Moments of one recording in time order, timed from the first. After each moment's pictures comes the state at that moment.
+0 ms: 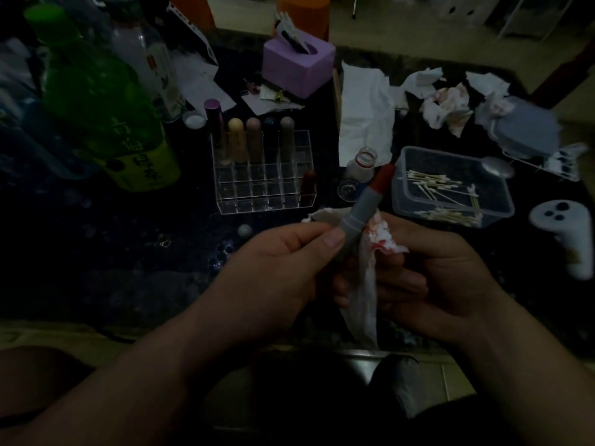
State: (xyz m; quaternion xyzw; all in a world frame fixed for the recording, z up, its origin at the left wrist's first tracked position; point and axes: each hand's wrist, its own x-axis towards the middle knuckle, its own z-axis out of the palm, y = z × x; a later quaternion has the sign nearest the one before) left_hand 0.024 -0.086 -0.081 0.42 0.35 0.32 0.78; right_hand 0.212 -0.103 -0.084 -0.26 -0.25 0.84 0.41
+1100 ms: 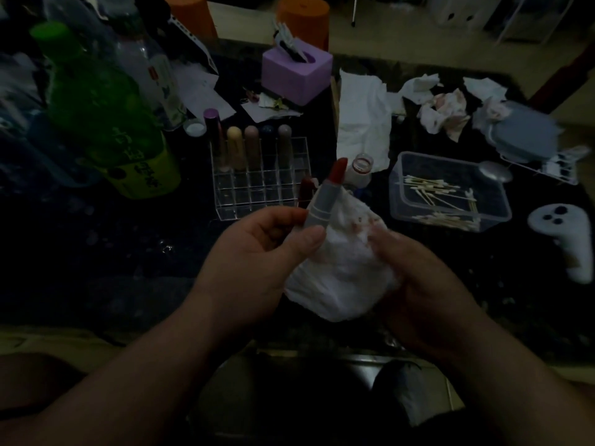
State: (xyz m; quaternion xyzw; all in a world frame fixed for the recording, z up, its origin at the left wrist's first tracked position) left_hand 0.018 -0.077 -0.084 0.46 0.44 0.40 0.66; right_hand 0.195 -0.116 -0.085 -0.39 -0.30 0.72 0.49
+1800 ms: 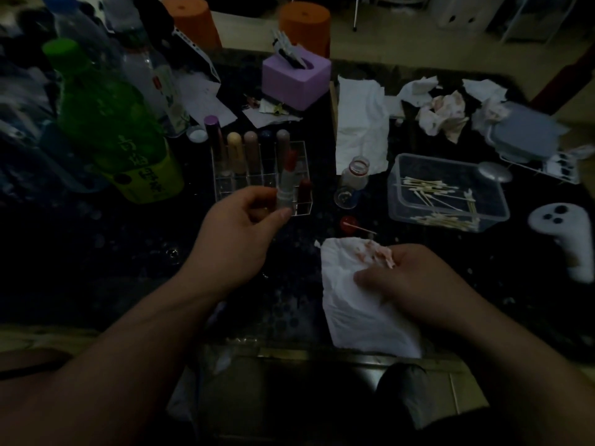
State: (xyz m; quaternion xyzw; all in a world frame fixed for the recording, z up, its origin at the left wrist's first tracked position) left_hand 0.009 -0.034 -0.109 0.59 0.56 0.36 0.46; right_hand 0.218 -0.111 -0.086 -0.73 -0.43 0.48 0.23
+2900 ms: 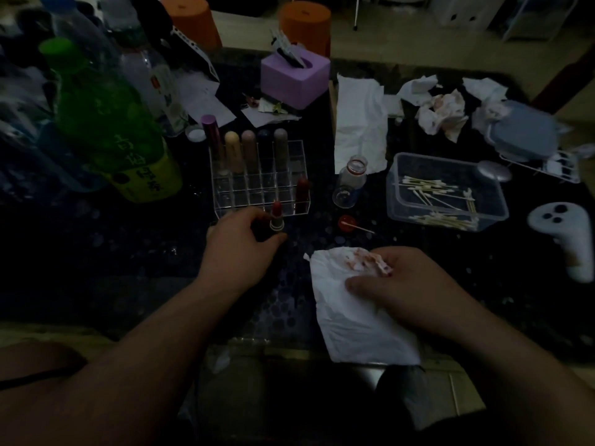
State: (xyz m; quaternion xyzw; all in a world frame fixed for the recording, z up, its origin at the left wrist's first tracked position) left_hand 0.008 -0.029 -0.154 0.67 0.63 0.27 0.28; right_hand 0.218 -0.114 -0.088 -0.72 -0.50 0.45 0.20
